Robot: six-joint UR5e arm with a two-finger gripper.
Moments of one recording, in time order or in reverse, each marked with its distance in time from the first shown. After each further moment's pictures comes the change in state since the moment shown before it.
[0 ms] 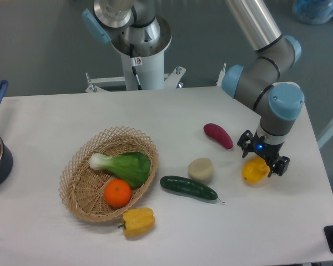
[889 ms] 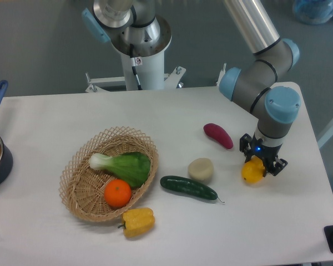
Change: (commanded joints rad) arm 0.000 0.009 0.008 0.005 -0.003 -0.018
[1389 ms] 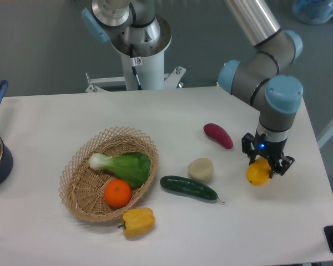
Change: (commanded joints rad) arm -0.034 0.127 0.075 -0.002 -0.185 -0.210
